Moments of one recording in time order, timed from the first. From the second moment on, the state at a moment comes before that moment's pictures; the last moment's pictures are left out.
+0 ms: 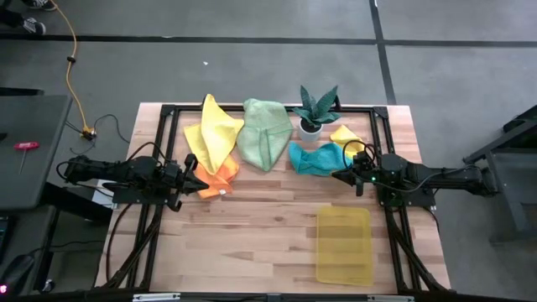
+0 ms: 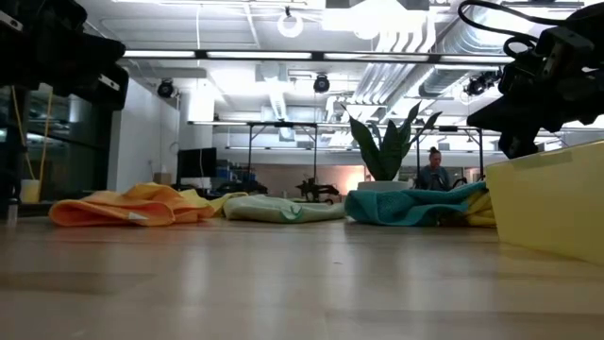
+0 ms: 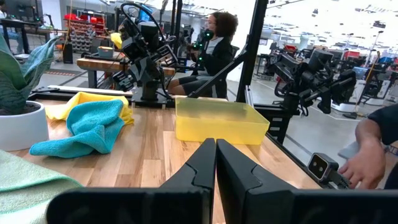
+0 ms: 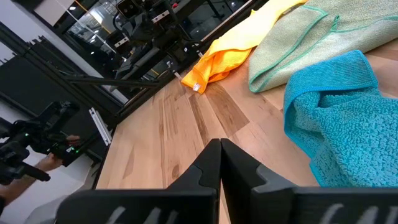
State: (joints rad) left arm -0.02 0.01 0.01 0.02 0.07 -0.13; right arm -0.10 0.21 0.02 0.00 -0.06 0.63
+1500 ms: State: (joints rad) left arm -0.02 0.67 0.30 -0.11 -0.40 -0.27; right arm -0.10 0.21 0.02 0.00 -0.06 0.63
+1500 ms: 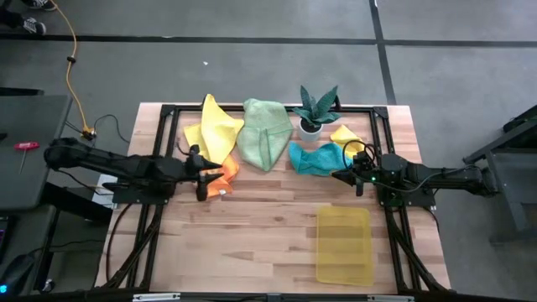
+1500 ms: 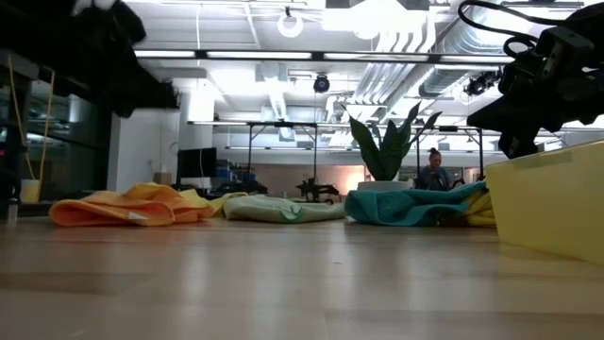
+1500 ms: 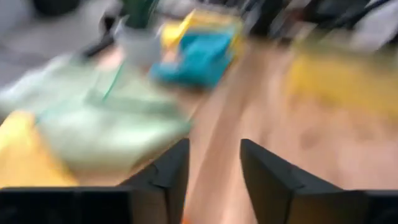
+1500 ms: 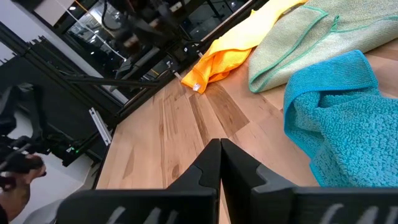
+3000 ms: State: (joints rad) left arm -0.03 1.07 0.68 -0.42 -0.66 -0.14; right arm -0.10 0.21 0.02 0.00 -0.06 0.63
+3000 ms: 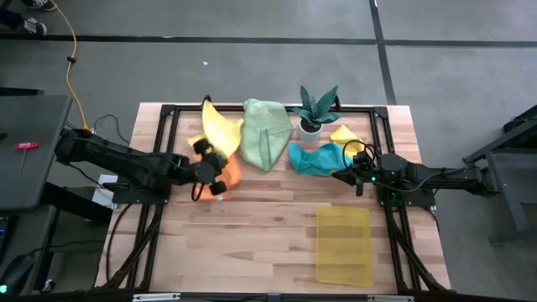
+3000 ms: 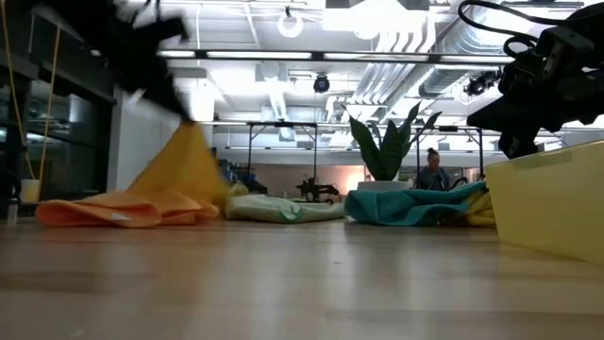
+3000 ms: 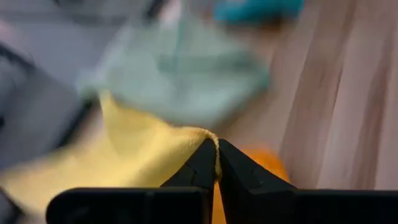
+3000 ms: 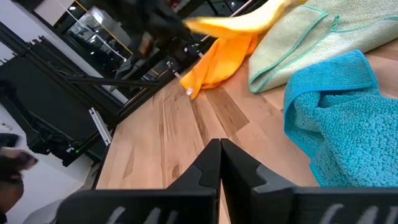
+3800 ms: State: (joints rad) left arm -0.06 1.25 1.05 -0.22 -0.12 0.12; right arm -0.10 0.21 0.02 0.00 -0.06 0.63
